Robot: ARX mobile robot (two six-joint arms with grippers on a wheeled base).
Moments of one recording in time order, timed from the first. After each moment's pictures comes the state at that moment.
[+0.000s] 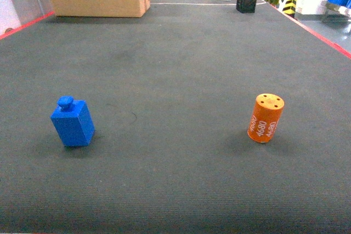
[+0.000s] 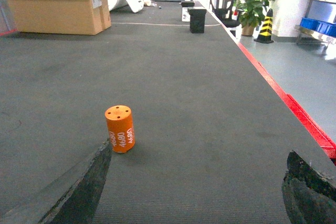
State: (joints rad) left arm 0.00 0.01 0.01 0.00 0.00 0.00; right arm 0.00 0.01 0.01 0.00 0.00 0.00
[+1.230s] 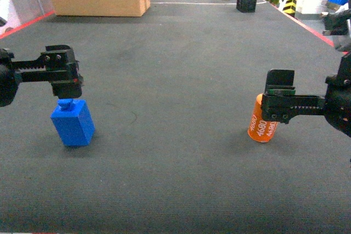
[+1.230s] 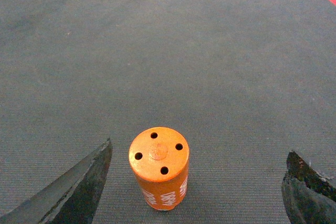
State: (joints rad) left arm -0.16 1.66 0.61 0.78 -0.14 -0.09; right arm 0.32 1.78 0.61 0.90 0.30 0.13
